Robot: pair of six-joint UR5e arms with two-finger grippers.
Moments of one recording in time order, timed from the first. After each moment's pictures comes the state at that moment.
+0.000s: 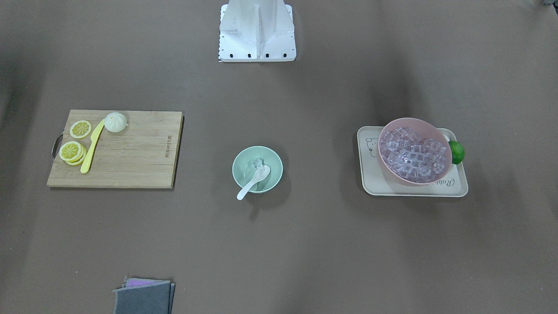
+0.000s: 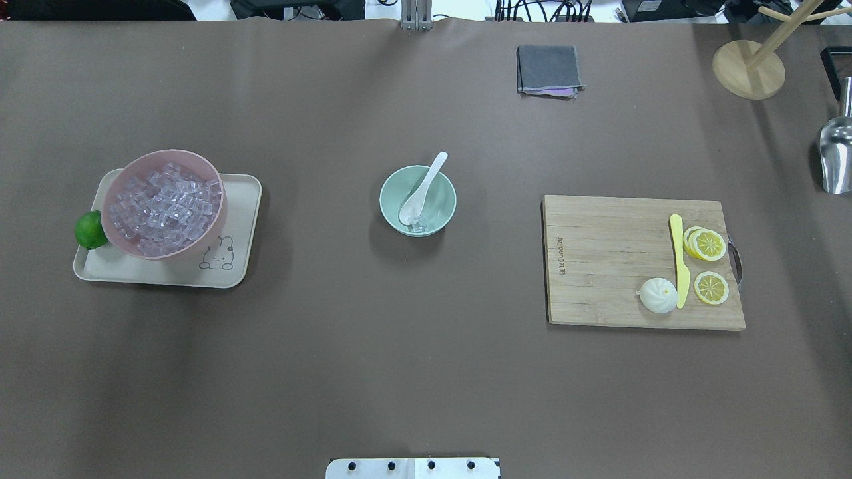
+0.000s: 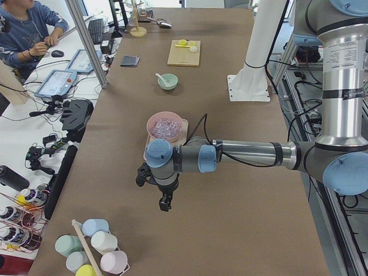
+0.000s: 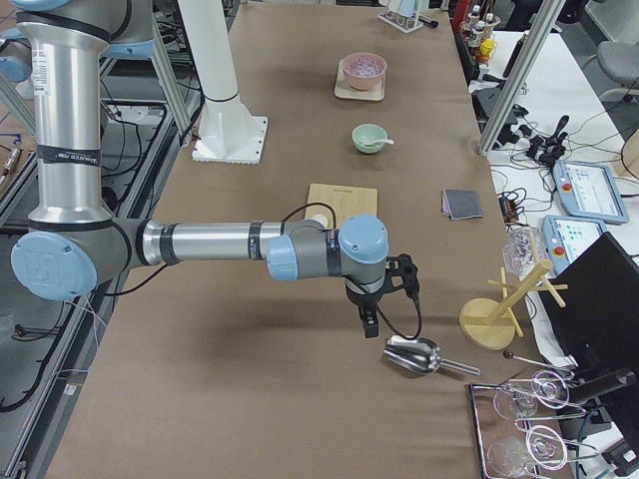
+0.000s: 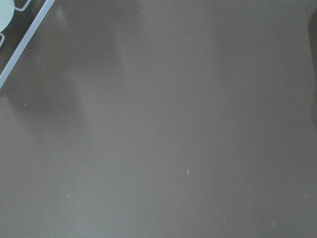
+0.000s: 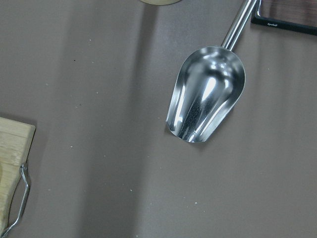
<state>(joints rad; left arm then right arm) -1.55 -1.48 -1.67 -1.49 -2.32 0.25 1.58 -1.62 1.68 -1.48 2.36 -0.09</state>
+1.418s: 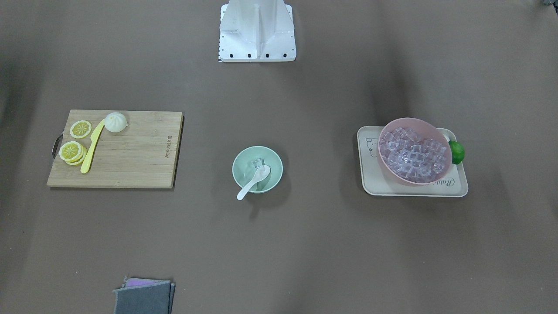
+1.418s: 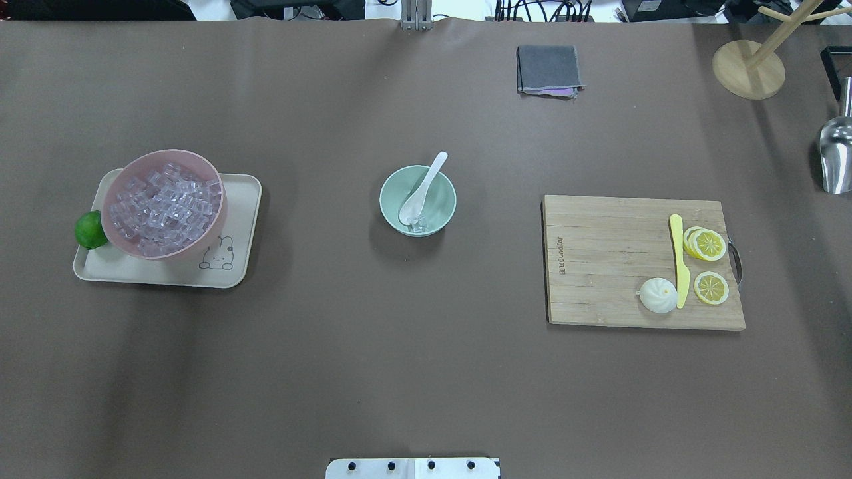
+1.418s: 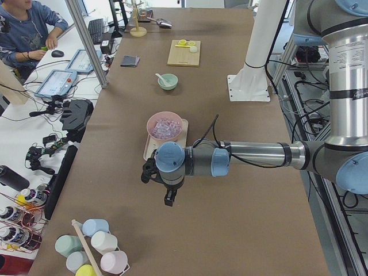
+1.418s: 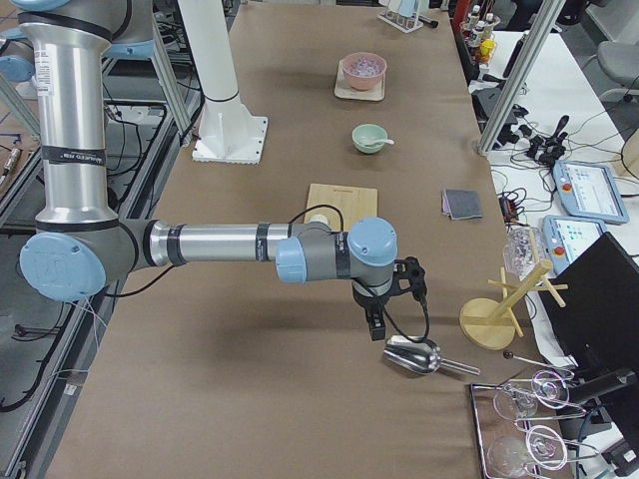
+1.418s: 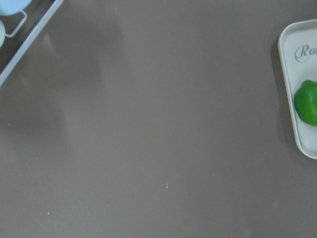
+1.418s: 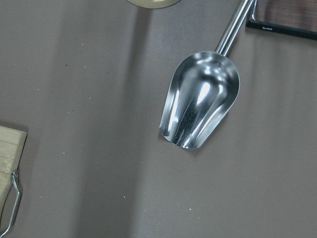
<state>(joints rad) -1.62 -1.42 -1.73 -1.55 -2.48 0.25 1.58 -1.59 1.65 -1.48 2.35 -0.09</state>
